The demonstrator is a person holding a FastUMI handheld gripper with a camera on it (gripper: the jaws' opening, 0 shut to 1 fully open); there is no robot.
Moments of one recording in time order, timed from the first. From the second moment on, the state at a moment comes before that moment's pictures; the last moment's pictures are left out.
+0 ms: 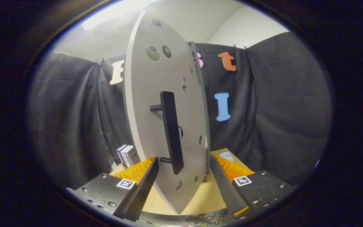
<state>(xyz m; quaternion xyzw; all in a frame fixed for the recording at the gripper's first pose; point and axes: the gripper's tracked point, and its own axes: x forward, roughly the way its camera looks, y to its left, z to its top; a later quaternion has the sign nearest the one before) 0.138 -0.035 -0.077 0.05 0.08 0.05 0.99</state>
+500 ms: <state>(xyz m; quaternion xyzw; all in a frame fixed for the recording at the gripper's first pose) 0.214 0.062 -0.093 0.04 0.09 0.12 0.99</state>
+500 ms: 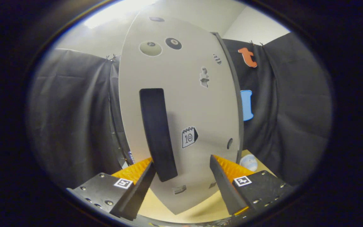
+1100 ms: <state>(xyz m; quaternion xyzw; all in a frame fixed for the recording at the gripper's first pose) 0.299 0.138 -0.103 0.01 0.07 0.15 0.99</state>
